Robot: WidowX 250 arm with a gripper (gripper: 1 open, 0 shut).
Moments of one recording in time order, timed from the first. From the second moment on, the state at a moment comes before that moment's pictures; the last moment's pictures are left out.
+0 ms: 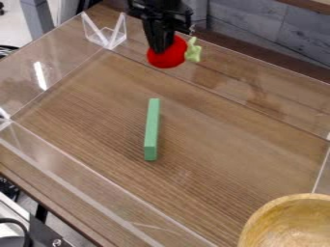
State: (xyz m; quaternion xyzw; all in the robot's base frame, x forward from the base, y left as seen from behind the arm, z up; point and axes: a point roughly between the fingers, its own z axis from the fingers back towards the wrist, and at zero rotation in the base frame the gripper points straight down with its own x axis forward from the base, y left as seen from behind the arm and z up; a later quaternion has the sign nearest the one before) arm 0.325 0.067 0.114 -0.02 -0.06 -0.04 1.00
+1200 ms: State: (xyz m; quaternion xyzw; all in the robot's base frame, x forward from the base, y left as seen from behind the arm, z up) arm 0.319 0.085 0.101 -0.01 -0.06 0.00 1.00
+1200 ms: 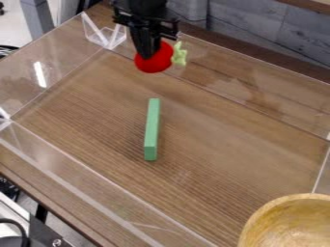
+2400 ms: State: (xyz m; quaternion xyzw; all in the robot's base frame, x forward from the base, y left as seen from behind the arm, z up) arm 0.321 0.108 0.075 -0.01 -0.04 0.01 1.00
